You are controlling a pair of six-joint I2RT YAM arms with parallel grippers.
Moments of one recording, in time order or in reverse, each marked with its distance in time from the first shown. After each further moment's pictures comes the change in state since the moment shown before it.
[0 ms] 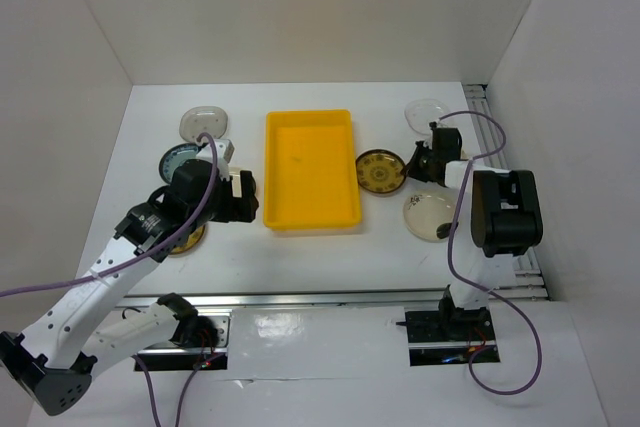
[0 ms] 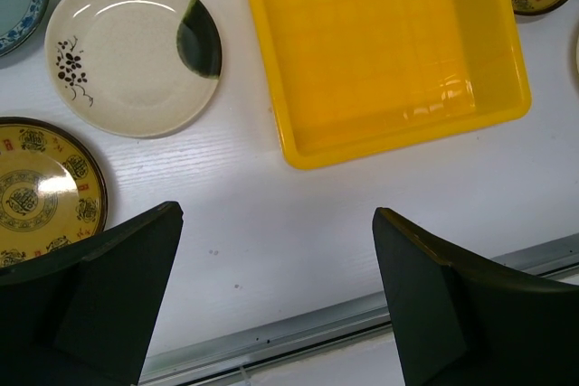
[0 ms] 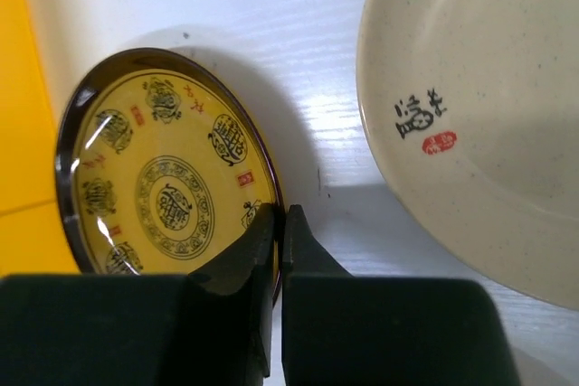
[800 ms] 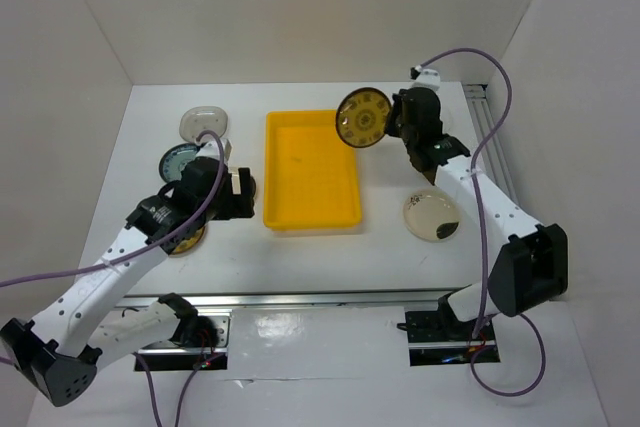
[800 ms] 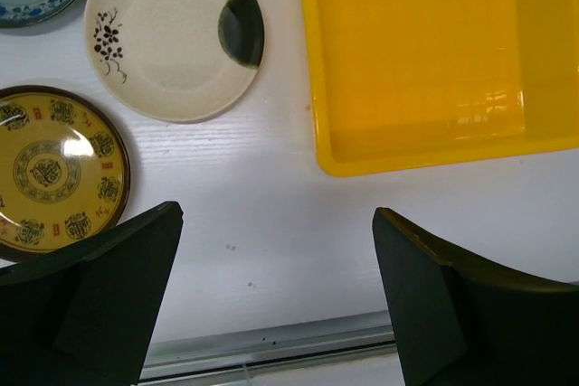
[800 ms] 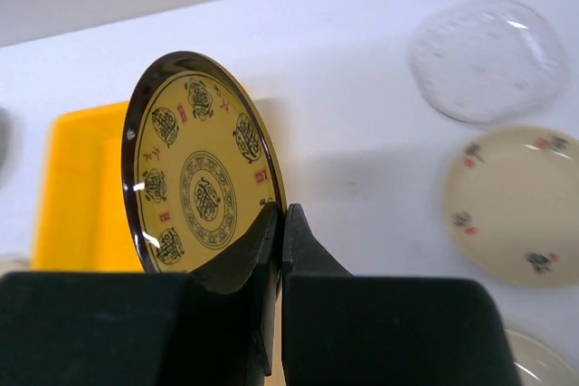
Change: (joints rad) left arm 0.002 0.057 -0.002 -0.019 -0.093 -0.059; right arm 0.314 -0.351 0.262 -0.209 0.491 0.005
